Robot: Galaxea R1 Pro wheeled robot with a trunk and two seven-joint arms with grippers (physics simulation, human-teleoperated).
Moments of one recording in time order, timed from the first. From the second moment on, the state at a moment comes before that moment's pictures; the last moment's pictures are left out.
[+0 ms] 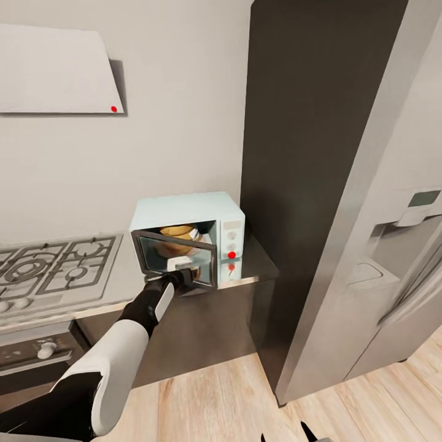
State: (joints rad) left arm -0.94 -0.17 0.14 -0.55 0.01 0.29 0.01; right arm 0.39 0.02 0.22 -1.50 0.16 -0.16 -0.08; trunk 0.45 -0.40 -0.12
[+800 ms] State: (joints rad) left arm -0.94 -0.17 0.14 -0.55 0.01 0.28 0.01; right arm 0.39 0.02 0.26 -1.47 0.16 -0.16 -0.08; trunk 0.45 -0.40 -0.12
